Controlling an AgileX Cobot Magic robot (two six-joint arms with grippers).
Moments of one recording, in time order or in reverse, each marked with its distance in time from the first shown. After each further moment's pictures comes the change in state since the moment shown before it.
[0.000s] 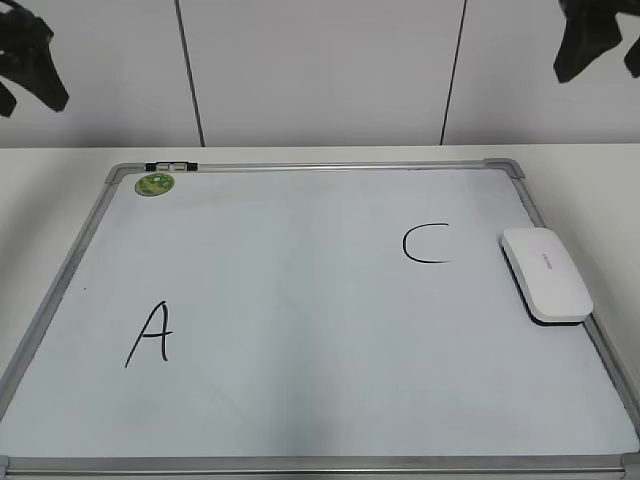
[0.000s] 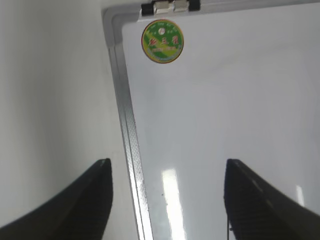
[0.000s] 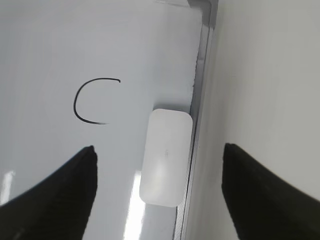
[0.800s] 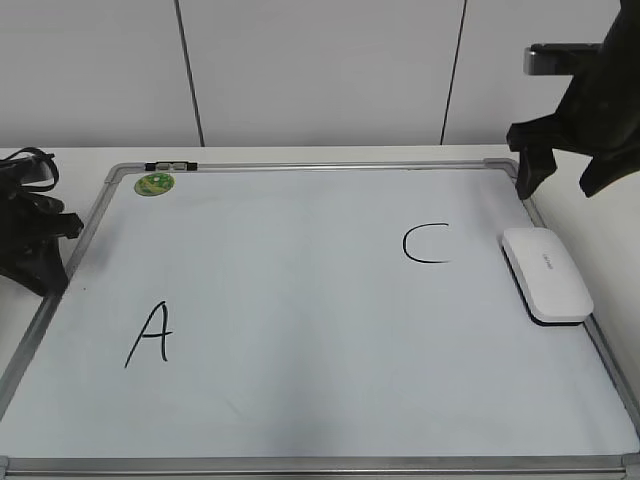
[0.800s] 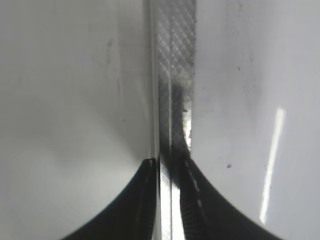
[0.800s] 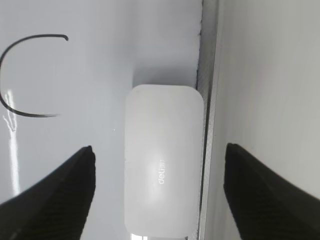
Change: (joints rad) left arm 0.034 0.142 0.465 -0.017 -0.254 0.042; right arm 0.000 0.196 0.181 -0.032 -0.174 0.102
